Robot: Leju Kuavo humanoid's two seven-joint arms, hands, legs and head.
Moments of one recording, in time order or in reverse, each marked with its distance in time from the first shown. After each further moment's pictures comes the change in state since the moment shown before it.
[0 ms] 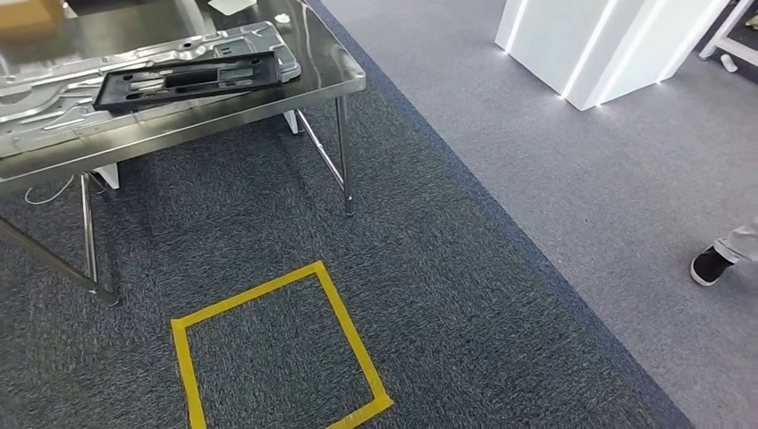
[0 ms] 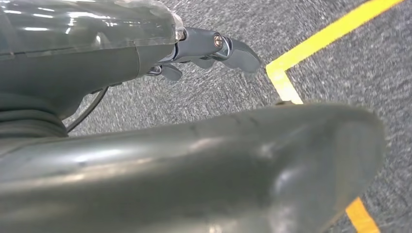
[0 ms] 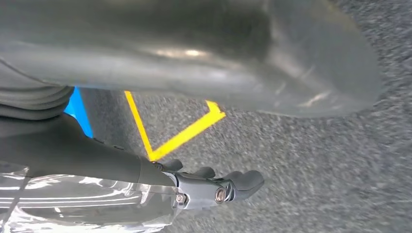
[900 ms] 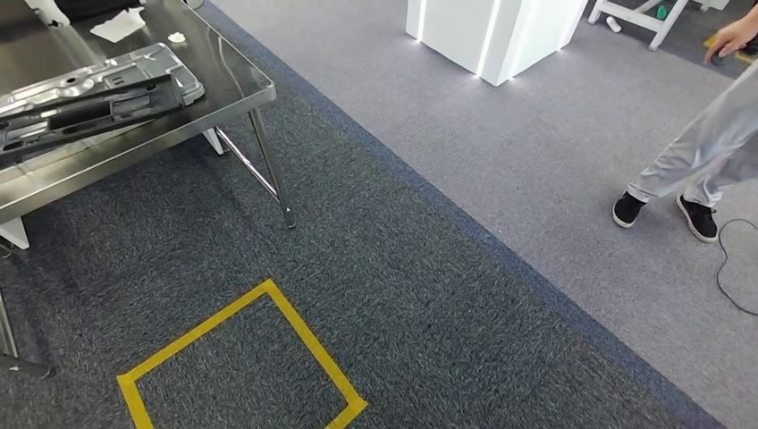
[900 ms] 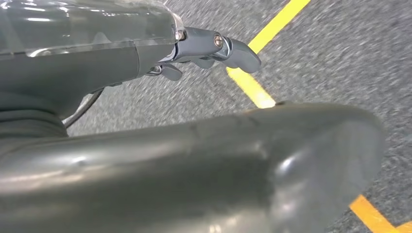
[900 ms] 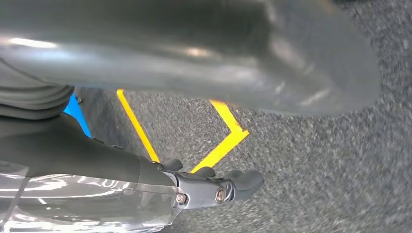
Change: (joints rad) left arm 0.000 -0.004 -0.001 0.000 -0.004 -0.008 -0.003; right arm 0.000 0.001 0.000 0.000 0.010 0.000 -0.006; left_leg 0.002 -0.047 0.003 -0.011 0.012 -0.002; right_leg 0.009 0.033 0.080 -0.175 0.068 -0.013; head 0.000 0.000
